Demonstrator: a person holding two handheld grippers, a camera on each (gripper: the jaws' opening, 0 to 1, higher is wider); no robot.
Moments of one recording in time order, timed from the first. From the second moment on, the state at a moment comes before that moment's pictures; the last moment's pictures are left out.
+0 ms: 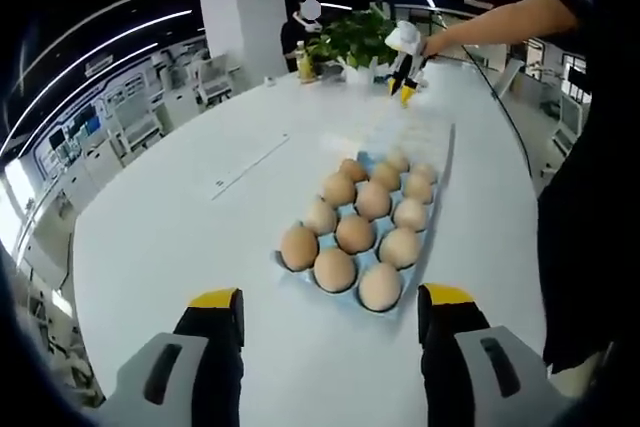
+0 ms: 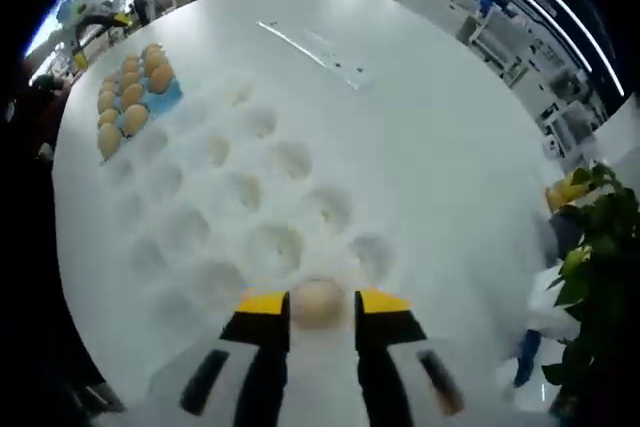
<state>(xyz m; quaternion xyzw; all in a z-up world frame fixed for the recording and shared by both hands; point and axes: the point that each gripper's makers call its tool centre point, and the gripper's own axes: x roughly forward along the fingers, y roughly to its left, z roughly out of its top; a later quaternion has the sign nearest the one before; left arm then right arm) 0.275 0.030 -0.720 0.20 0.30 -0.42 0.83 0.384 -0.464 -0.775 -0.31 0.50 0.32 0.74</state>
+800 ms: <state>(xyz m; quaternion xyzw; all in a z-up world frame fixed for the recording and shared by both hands) 0.272 0.024 -0.722 0.19 0.31 -0.42 0.83 0.378 -0.462 -0.796 -0.37 0.54 0.35 0.67</state>
